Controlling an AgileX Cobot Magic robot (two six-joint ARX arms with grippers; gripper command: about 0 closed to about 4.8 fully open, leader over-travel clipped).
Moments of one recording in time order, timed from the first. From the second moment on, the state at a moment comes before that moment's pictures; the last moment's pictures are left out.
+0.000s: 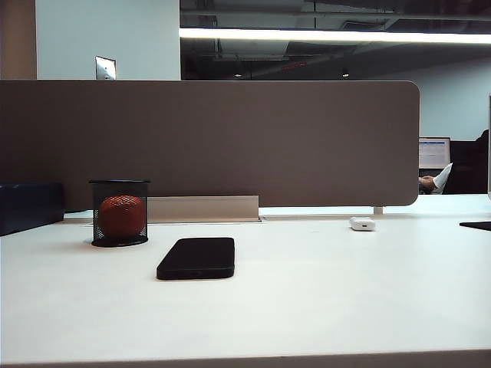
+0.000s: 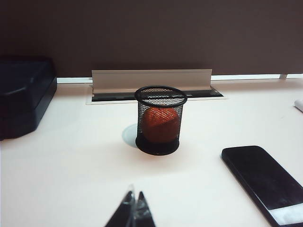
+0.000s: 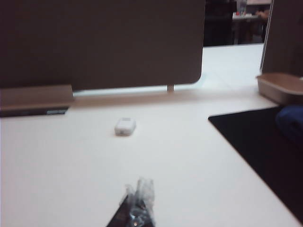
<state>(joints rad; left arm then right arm) -0.05 0.01 0.01 0.00 0.12 -0.02 0.01 0.00 0.10 -0.06 -0.02 0.06</state>
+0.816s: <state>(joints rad) -0.05 0.01 0.01 0.00 0.12 -0.02 0.01 0.51 1.25 -0.74 0.02 0.06</state>
